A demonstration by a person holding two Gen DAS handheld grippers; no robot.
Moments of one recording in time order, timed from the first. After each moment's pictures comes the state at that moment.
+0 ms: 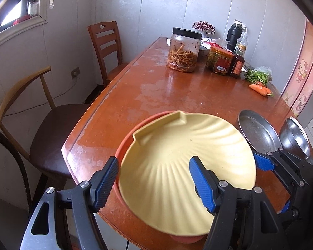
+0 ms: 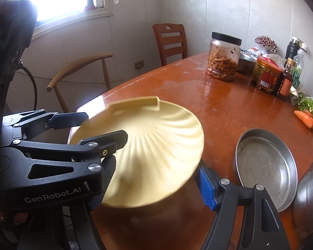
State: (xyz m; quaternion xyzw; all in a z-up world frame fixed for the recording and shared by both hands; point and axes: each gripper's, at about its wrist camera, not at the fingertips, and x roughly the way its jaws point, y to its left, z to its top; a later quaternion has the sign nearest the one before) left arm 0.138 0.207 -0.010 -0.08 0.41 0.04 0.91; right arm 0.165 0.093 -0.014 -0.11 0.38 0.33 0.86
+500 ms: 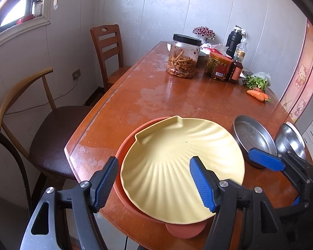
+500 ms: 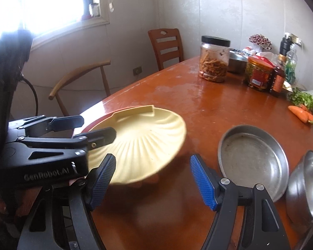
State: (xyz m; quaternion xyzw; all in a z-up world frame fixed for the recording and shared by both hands) left arm 0.128 0.206 0.000 -0.09 0.39 0.04 0.91; right arm 0.157 0.059 0.002 -0.08 0.37 0.33 0.87
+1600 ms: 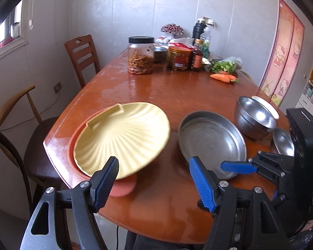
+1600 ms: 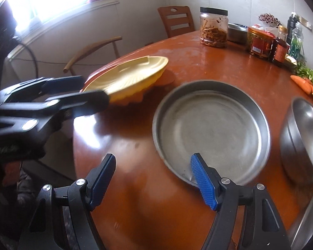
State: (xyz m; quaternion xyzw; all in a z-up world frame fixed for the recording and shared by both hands) left arm 0.081 0.119 0.016 -0.04 0.39 -0.02 0.92; right arm 0.111 -0.016 -0.025 -0.10 0.44 0.38 0.81
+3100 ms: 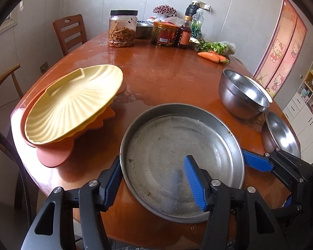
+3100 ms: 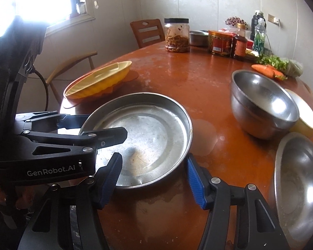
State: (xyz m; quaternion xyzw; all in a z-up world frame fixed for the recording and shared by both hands) left arm 0.090 0.070 -0.028 -0.07 0.44 -0.05 0.90; right arm 0.089 -0.069 -0.024 -0.08 0.40 0.29 0.87
